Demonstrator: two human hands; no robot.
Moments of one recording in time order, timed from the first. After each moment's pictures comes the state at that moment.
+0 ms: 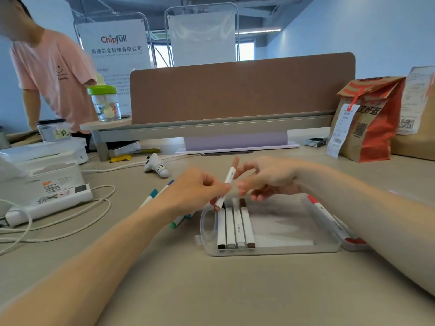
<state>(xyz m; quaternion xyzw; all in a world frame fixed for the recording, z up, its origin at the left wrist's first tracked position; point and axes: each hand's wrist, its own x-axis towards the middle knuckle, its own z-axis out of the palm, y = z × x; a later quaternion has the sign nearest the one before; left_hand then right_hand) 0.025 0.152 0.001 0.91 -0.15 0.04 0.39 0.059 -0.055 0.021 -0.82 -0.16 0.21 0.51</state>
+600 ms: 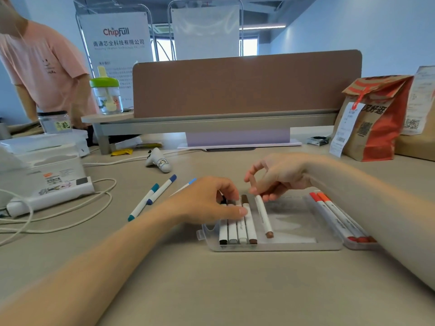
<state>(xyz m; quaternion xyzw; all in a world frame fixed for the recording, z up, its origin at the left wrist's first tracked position) 0.020 0.147 -0.011 0.94 -0.22 0.00 0.27 0.056 -0.062 0.031 -0.84 -0.11 0.24 0.47</state>
